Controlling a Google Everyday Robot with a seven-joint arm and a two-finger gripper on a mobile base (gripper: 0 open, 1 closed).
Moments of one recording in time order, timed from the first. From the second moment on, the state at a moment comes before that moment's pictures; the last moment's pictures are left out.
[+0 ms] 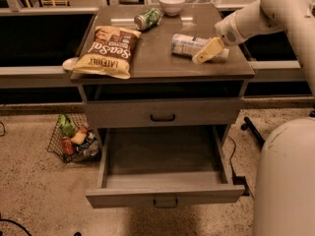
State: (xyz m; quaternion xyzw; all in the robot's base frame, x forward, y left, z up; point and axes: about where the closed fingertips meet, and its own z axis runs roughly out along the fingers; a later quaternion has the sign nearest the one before) arm 0.779 -0.177 0.869 -0.47 0.78 0.12 0.40
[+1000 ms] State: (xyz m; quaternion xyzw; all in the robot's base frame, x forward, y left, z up) arm 0.809 -0.175 0.832 -0.46 0.79 0.13 0.39
